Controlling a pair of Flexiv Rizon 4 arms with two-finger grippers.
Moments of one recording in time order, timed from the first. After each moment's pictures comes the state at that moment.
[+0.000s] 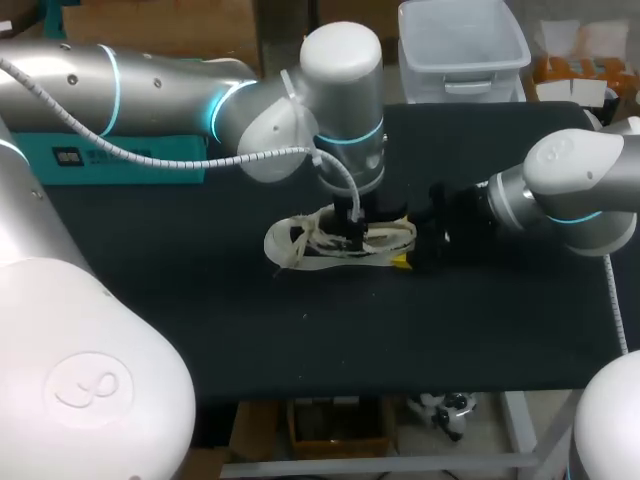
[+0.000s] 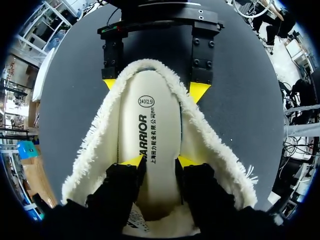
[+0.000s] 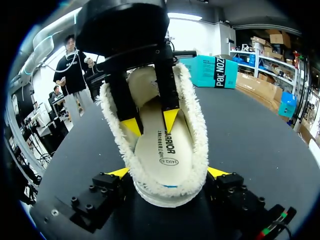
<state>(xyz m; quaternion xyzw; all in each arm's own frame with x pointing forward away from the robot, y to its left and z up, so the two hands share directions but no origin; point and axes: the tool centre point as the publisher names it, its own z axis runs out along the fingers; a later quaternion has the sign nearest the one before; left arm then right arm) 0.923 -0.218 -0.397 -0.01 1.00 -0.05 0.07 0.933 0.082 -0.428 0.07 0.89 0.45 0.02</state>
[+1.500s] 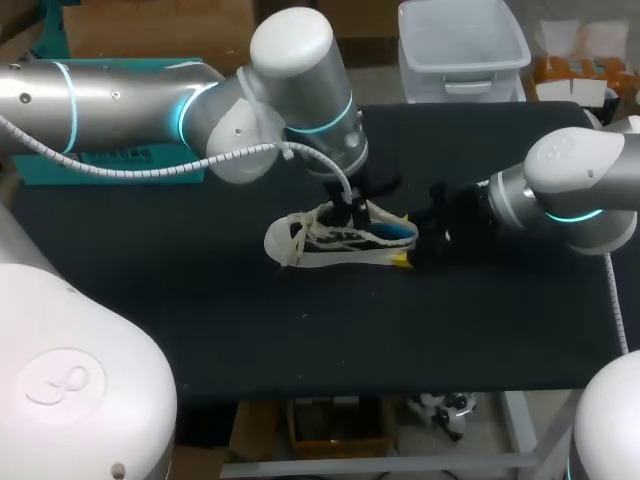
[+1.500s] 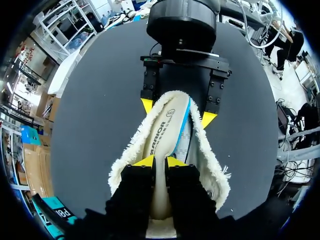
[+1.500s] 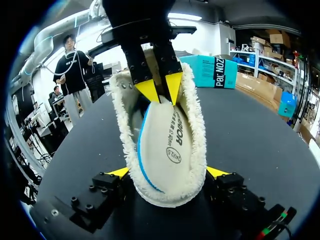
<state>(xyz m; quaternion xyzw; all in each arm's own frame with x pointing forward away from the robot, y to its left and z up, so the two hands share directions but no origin) 0.940 -0.227 -0.353 -0.08 0.98 -0.14 0.09 0.934 0.081 -0.427 0.07 0.89 0.45 0.01</state>
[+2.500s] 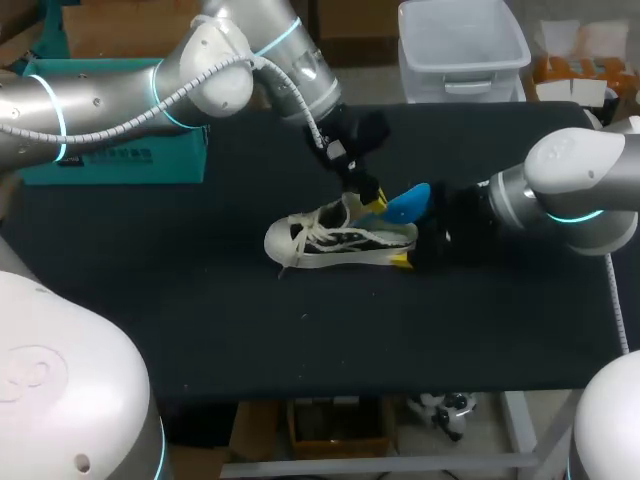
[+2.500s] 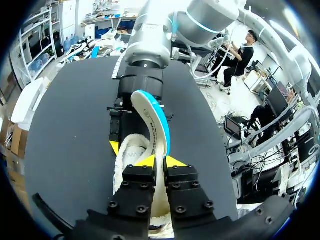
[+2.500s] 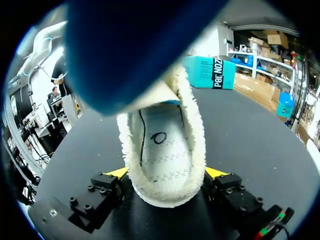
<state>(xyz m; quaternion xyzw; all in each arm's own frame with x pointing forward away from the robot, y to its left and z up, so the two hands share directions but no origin) 0.908 -0.256 -0.288 0.03 0.95 -0.29 -0.11 0.933 0.081 -0.426 0.07 0.89 0.45 0.02</state>
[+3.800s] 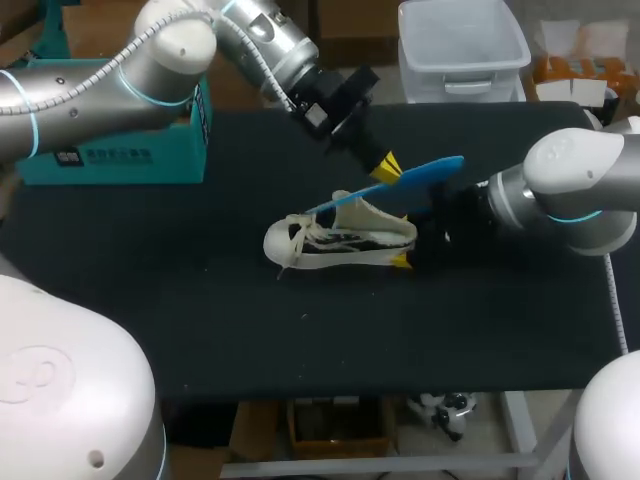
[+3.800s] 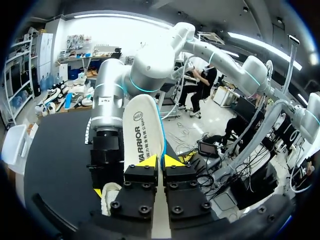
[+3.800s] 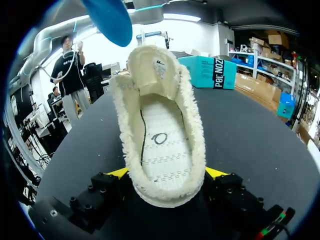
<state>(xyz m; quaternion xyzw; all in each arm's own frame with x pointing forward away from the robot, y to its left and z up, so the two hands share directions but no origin) 0.857 -0.267 -0.180 0.14 0.87 -0.44 -0.20 0.933 0.082 -0.427 0.07 0.89 0.45 0.01</state>
